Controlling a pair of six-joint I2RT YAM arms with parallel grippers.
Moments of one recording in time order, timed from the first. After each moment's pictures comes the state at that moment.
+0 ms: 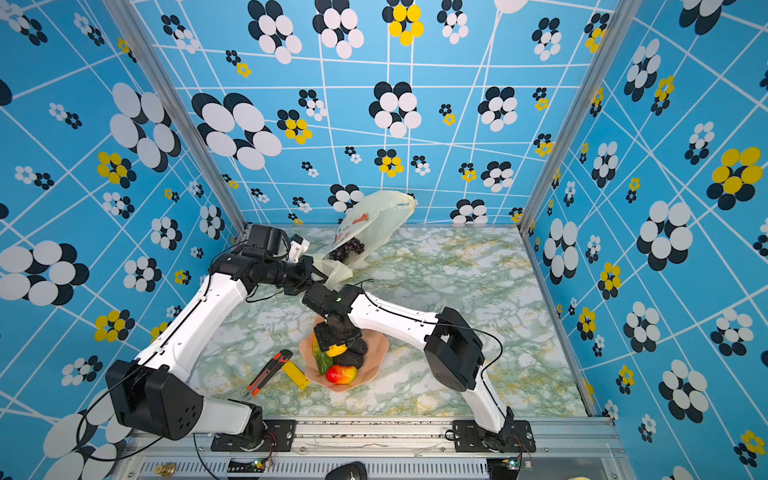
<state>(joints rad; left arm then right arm) -0.22 1.42 1.34 -0.85 0.63 -0.59 1.07 2.08 1.81 -1.00 -0.07 0.58</state>
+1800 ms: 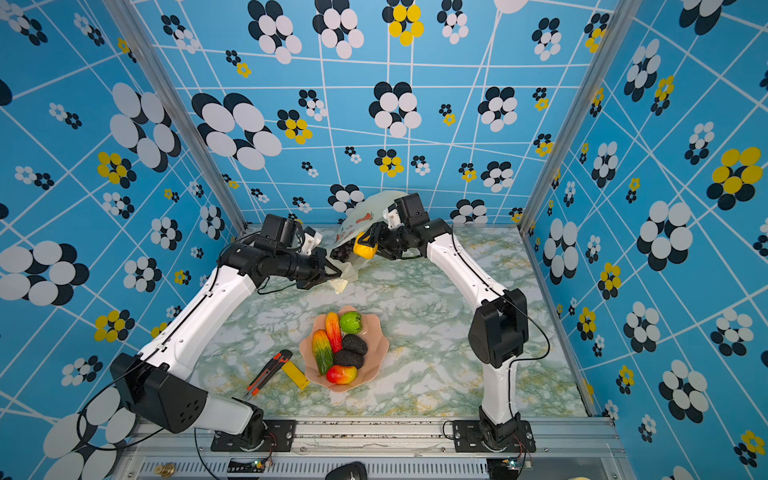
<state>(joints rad) -0.36 1.48 1.50 -0.89 0.58 -0.73 0.48 1.99 1.94 -0.69 -0.56 0.77</state>
